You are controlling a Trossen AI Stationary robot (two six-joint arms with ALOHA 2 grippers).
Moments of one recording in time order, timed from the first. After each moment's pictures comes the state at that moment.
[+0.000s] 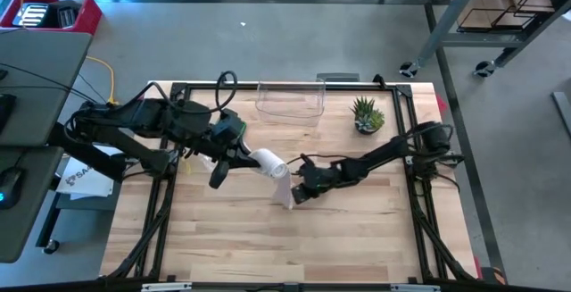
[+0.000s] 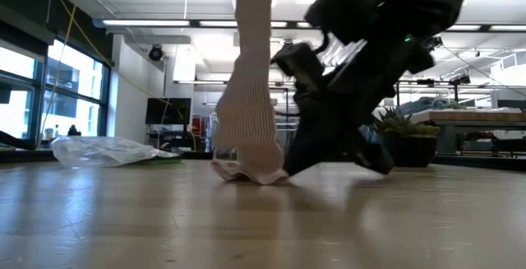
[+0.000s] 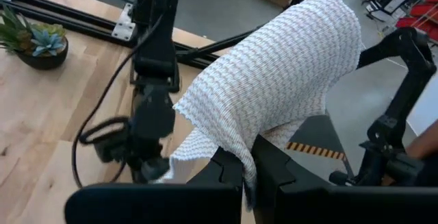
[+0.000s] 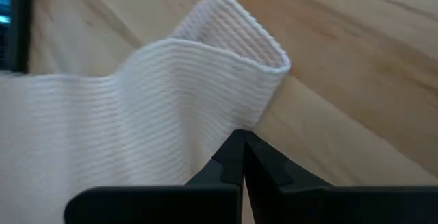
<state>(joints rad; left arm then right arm) -0.21 1.31 1.64 -0.76 0.02 -0.44 0.17 1.92 0.91 0.20 -0.04 1.22</state>
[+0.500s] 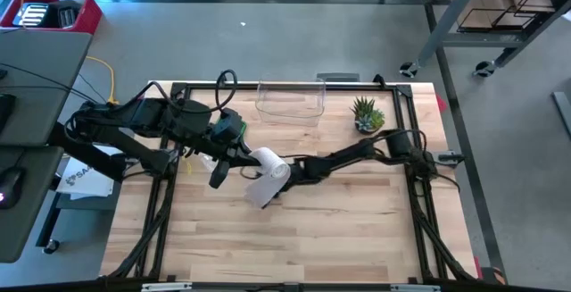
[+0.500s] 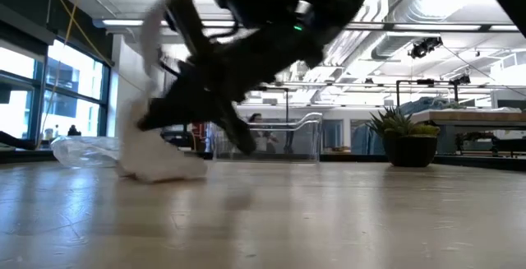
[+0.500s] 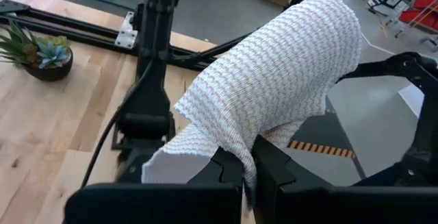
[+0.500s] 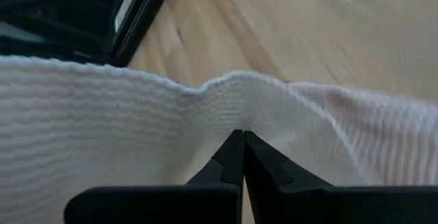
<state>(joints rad) -0.21 1.31 1.64 -0.76 0.02 -0.39 0.12 2.23 1.47 0.17 -0.22 0.93</state>
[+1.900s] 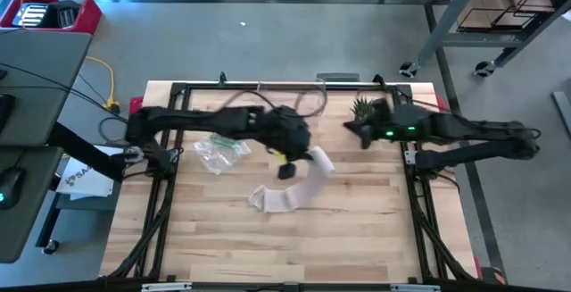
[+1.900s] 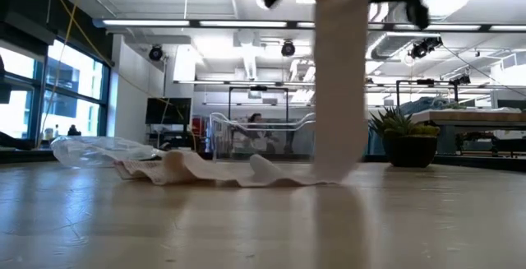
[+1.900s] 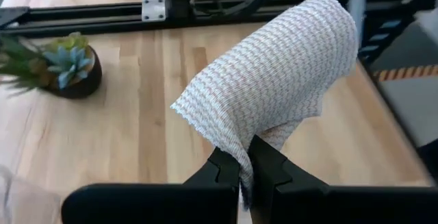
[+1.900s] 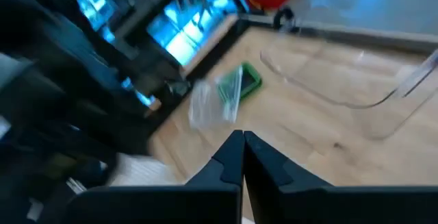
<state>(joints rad) 0.02 1.79 1.64 -0.52 0.15 0.10 -0.04 0.82 0.84 -0.39 0.26 0.76</state>
